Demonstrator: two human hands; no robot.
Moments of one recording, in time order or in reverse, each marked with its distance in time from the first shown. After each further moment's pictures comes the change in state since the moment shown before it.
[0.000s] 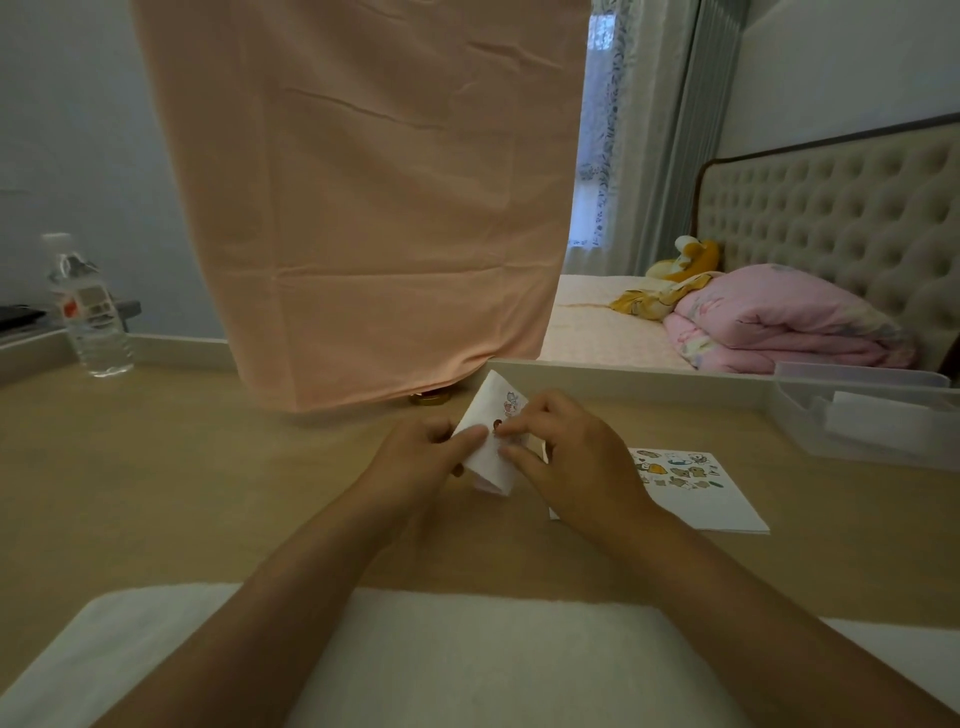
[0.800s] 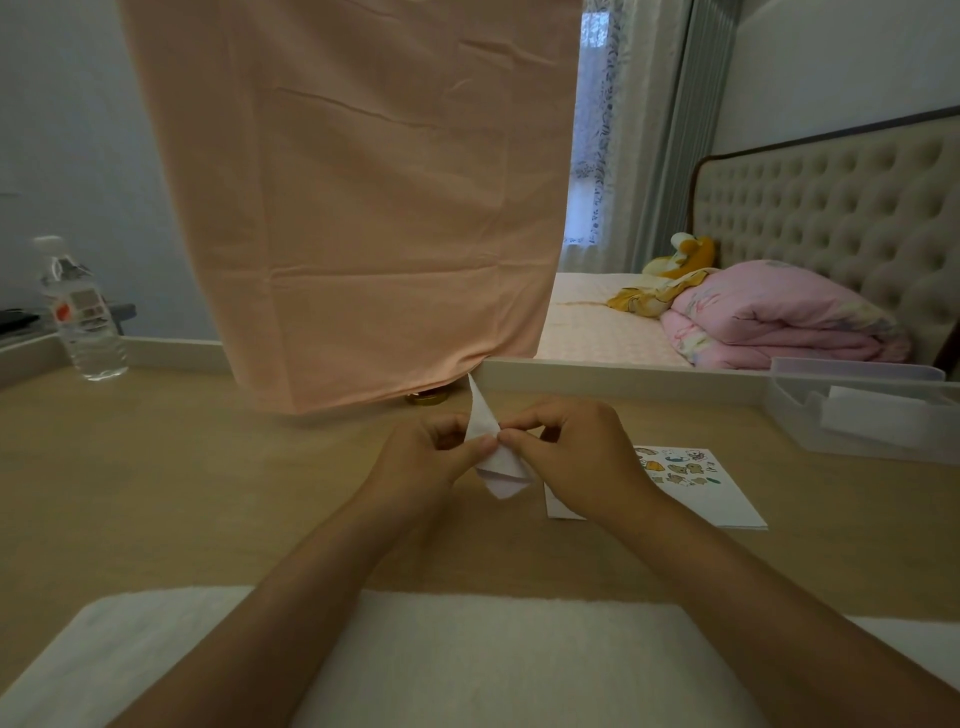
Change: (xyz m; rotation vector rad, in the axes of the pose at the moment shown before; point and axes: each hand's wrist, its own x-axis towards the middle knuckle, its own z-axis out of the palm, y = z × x) left_hand -0.003 0.000 0.007 -0.076 -0.033 0.107; right_hand 0.011 0.003 -0.005 0.218 0.003 0.177
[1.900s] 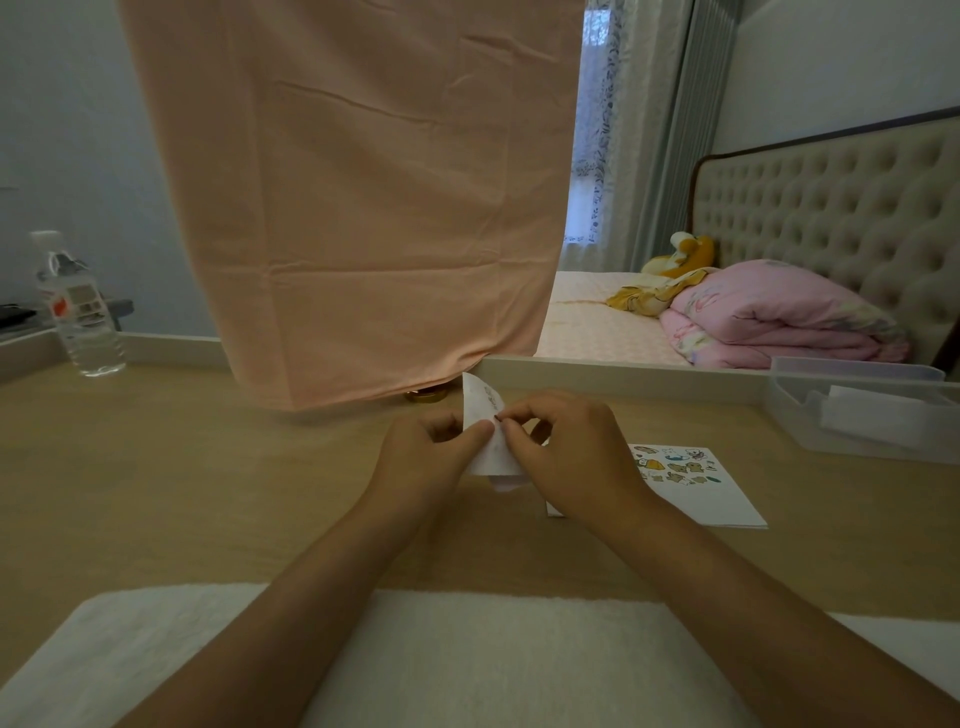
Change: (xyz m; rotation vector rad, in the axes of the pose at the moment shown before) left_hand 0.000 -0.003 0.008 -0.007 0.166 0.001; right_hand -0.006 -0.016 0.002 -0.122 0.061 -0.084
